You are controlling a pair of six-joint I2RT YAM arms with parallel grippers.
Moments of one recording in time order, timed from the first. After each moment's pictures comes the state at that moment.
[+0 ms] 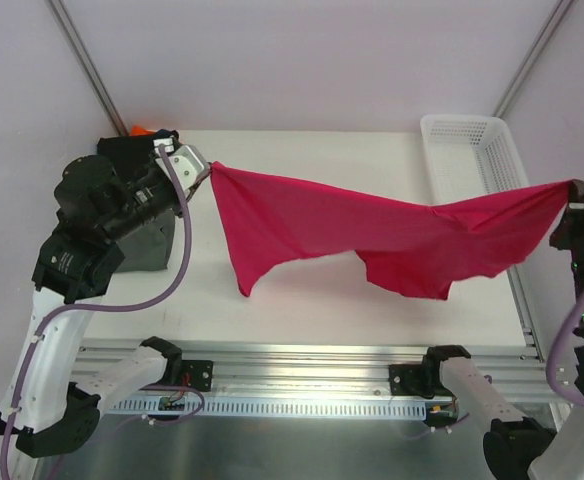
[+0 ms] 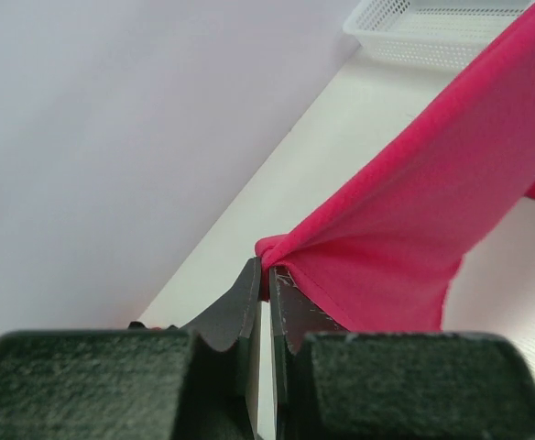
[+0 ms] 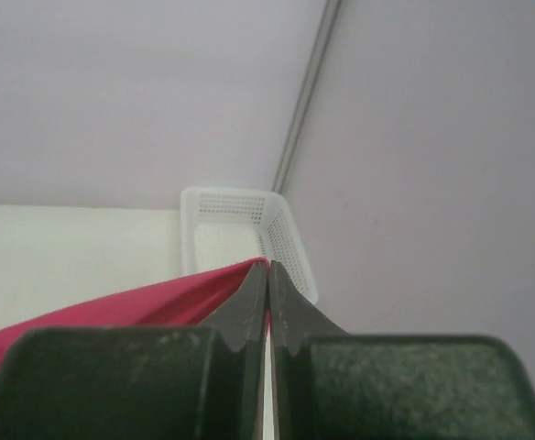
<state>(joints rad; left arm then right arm) -0.40 0.94 1.50 -0.64 0.36 0.50 0.10 0.86 1.95 -0.99 0.25 -0.26</state>
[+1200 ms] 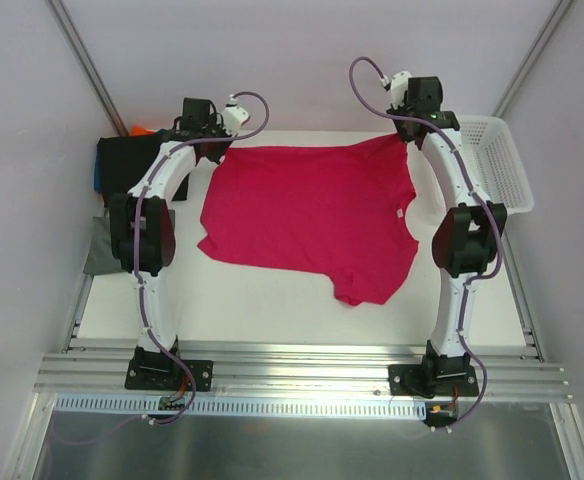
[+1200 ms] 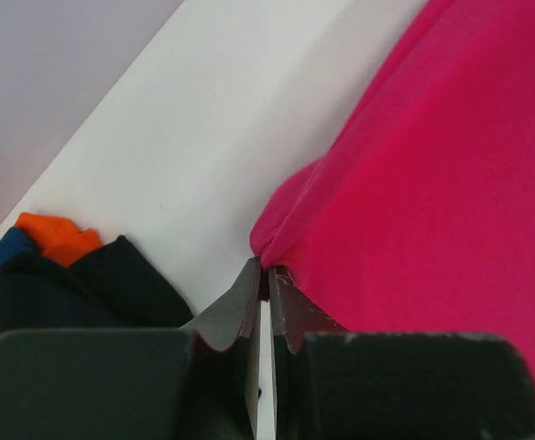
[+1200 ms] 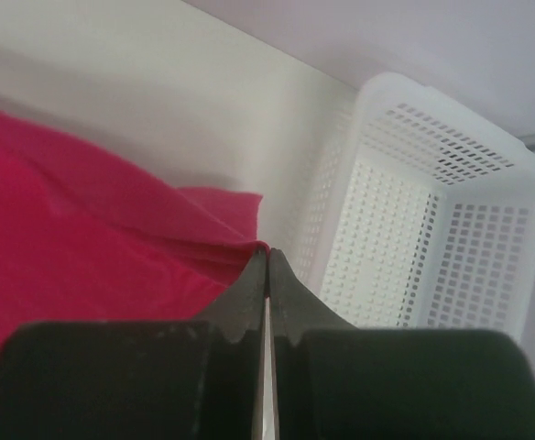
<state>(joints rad) -0.14 2.07 1.84 -0.46 0.23 0.59 0.14 2.14 2.17 -0.65 0.13 -0.42</state>
